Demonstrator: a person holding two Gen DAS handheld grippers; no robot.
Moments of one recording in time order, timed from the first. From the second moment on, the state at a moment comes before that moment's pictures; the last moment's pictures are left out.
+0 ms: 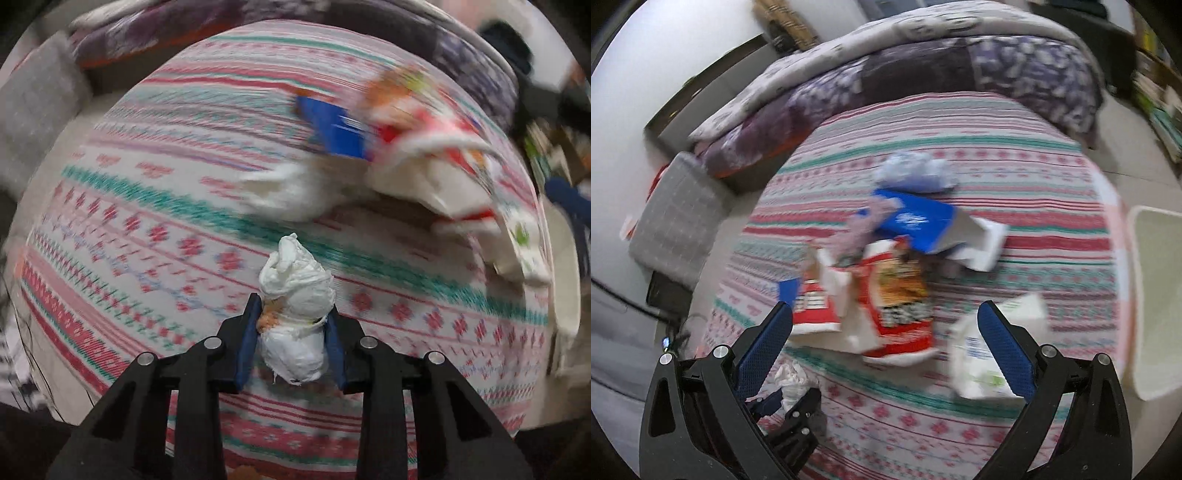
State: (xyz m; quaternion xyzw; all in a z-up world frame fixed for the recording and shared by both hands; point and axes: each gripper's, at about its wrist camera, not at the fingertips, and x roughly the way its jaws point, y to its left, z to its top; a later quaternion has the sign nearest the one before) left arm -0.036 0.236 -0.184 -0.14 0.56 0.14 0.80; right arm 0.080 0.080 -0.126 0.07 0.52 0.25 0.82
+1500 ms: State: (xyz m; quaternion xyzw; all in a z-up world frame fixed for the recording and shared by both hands) left arm 0.010 0.195 -0.017 -0.10 0.33 0.12 0.93; right arm 0.062 -0.013 -0.016 0.05 0.29 0.17 0.94
